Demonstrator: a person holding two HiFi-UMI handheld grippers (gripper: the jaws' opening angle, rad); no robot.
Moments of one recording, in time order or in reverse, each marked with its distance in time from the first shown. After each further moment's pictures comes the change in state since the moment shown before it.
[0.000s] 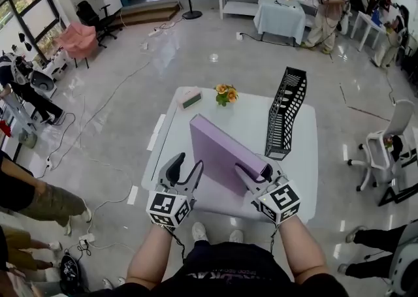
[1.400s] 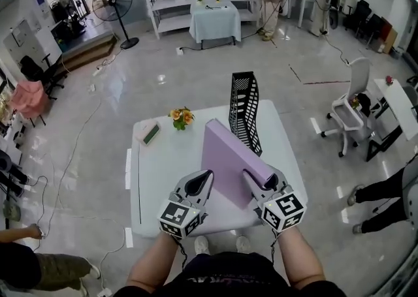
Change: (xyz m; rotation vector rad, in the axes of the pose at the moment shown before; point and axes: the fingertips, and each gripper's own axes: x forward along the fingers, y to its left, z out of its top) left arm 0.087 -0.108 0.001 0.042 0.070 -0.557; right arm -0.068 -0.075 -0.010 0.185 -0.051 -0.484
